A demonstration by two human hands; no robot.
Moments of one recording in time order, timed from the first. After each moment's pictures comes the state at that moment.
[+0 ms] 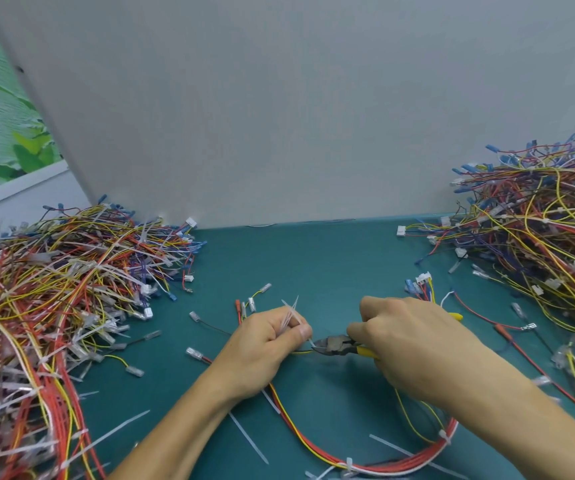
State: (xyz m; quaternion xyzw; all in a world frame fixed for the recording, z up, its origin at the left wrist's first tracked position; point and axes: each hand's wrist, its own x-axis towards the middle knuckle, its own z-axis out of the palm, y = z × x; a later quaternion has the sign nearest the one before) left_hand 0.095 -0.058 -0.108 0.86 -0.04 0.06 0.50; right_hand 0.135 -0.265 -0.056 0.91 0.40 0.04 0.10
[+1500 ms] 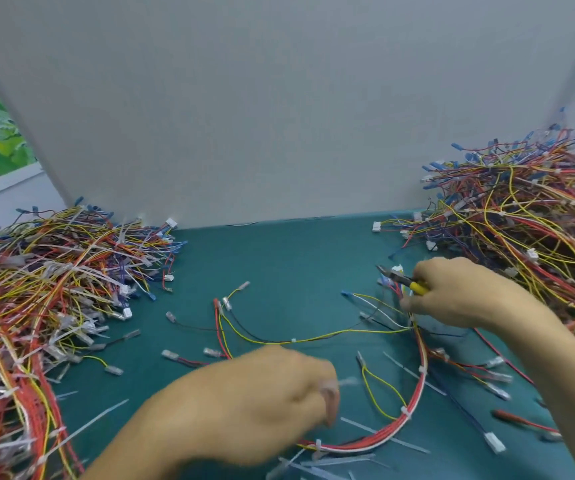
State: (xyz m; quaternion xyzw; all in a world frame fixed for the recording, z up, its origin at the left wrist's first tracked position) left_hand 0.040 -0.108 -0.020 0.94 -0.20 -0.16 0.24; right_hand 0.183 -0.331 -0.036 0.99 0.12 -0.08 -0.06
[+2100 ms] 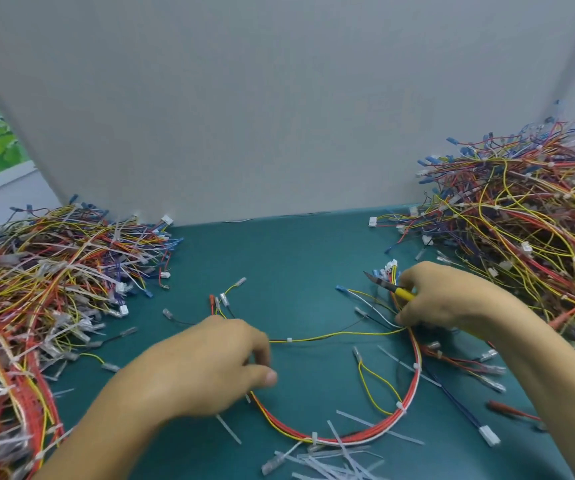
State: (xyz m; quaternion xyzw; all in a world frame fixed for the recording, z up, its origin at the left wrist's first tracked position) left_hand 0.051 -0.077 -0.021 0.98 -0.04 -0.17 0.10; right_hand 0.188 -0.326 -0.050 0.98 0.10 -0.14 -0.13
